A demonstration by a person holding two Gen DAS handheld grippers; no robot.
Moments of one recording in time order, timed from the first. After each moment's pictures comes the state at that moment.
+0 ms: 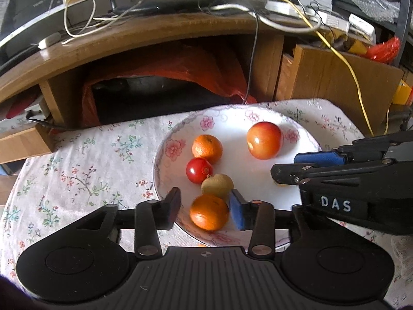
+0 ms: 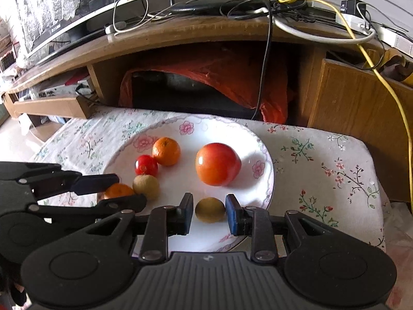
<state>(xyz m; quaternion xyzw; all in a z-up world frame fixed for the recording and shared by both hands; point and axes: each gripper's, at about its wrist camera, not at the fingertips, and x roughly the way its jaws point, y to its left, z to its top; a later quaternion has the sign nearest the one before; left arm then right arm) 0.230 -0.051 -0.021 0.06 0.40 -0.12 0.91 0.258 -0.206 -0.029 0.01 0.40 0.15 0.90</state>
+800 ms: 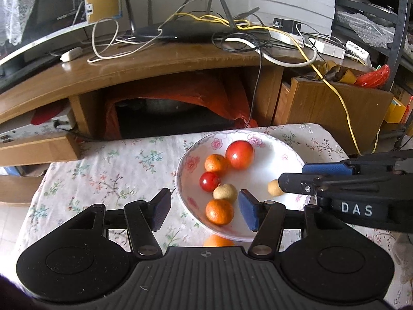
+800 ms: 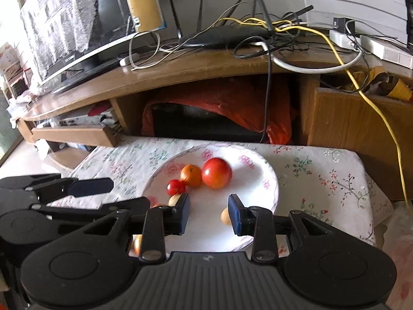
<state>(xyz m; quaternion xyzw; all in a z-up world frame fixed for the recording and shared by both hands) 0.199 -0.030 0.021 0.04 0.37 -0.11 0.92 0.223 -0.211 0.017 0.05 0.37 0.17 0.91</state>
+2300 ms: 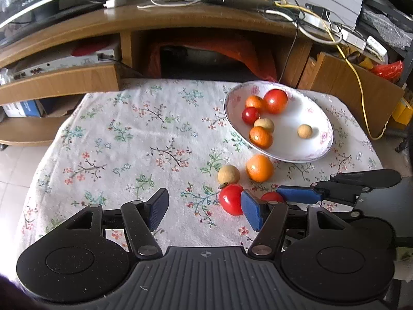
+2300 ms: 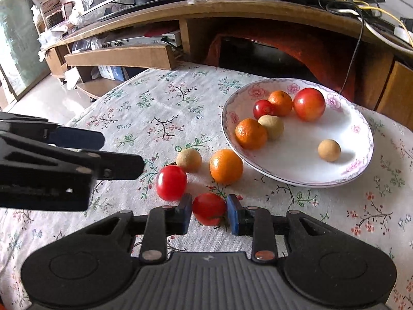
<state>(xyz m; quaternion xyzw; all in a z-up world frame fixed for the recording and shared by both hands) 0.147 0.031 -0.002 0.00 0.43 -0.08 0.90 0.173 -0.124 -0.040 -0.04 0.42 0.25 0.87</state>
